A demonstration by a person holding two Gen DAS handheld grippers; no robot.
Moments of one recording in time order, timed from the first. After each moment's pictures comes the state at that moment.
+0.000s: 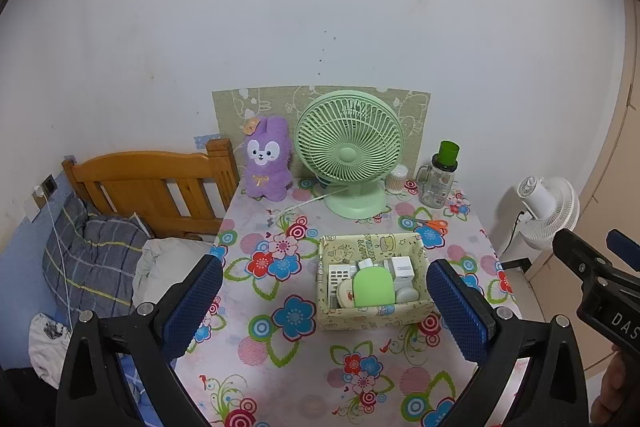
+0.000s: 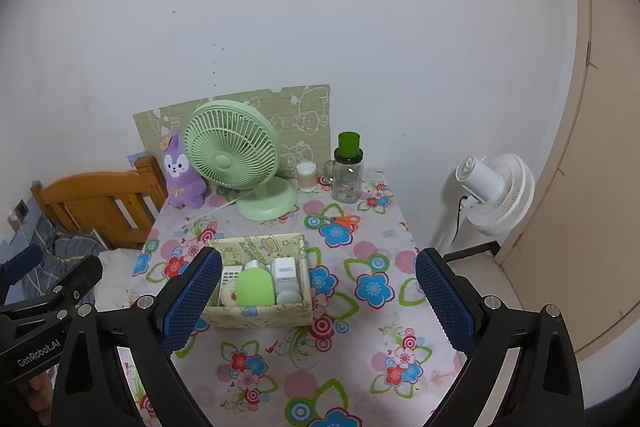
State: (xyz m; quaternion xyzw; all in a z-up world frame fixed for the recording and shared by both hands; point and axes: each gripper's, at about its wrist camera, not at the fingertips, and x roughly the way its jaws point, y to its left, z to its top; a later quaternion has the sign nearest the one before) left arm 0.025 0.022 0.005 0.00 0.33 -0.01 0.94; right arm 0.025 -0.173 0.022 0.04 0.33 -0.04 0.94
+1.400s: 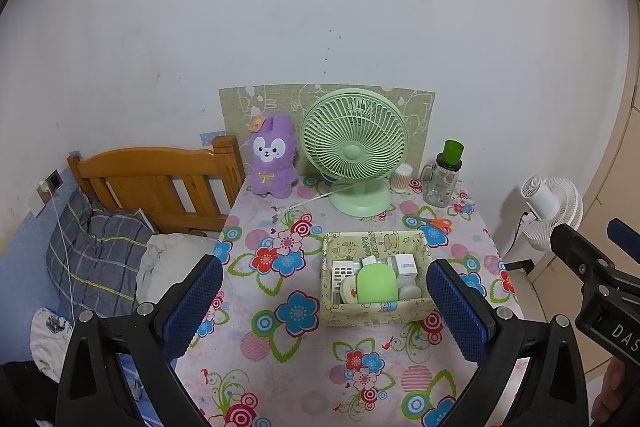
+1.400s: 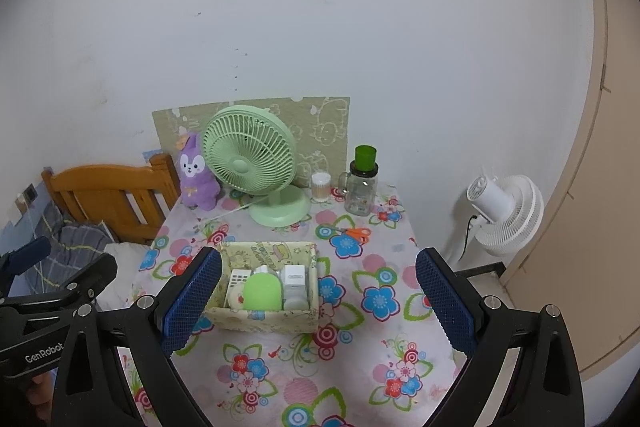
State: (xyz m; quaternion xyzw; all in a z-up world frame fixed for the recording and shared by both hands) left arm 0.019 0.024 0.002 0.00 0.33 0.00 0.94; right arm 0.021 -0.161 0.028 0.01 0.31 -0.01 0.95
